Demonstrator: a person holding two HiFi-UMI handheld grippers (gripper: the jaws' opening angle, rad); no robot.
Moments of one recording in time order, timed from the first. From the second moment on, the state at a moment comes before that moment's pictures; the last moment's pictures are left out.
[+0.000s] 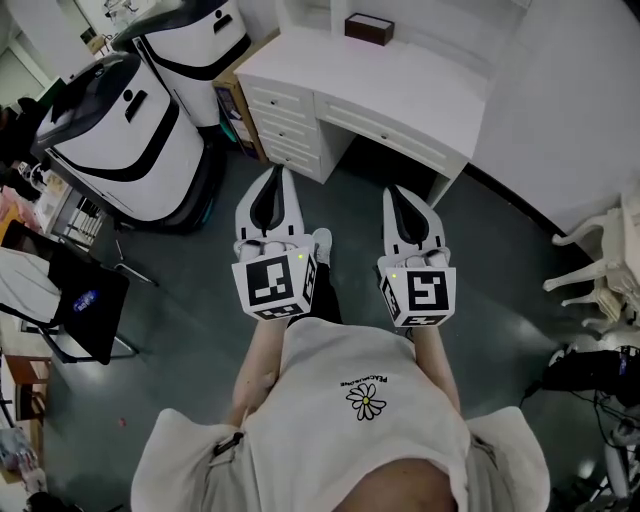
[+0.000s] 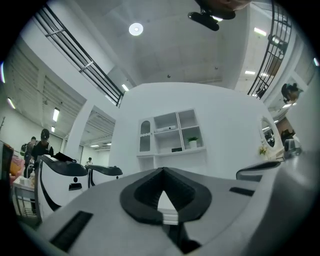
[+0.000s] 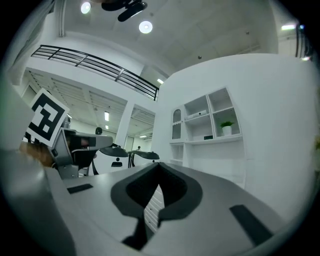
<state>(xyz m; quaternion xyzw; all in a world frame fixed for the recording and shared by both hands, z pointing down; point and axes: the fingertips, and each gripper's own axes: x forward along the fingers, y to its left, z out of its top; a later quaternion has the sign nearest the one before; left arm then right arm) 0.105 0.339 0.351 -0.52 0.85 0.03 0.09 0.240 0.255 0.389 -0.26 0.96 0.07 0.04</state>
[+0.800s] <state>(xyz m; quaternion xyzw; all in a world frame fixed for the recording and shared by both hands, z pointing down) -0.067 0.133 0.348 -0.56 0.82 0.05 0.09 0.086 0.062 0.376 -0.32 0.94 0.08 0.03</state>
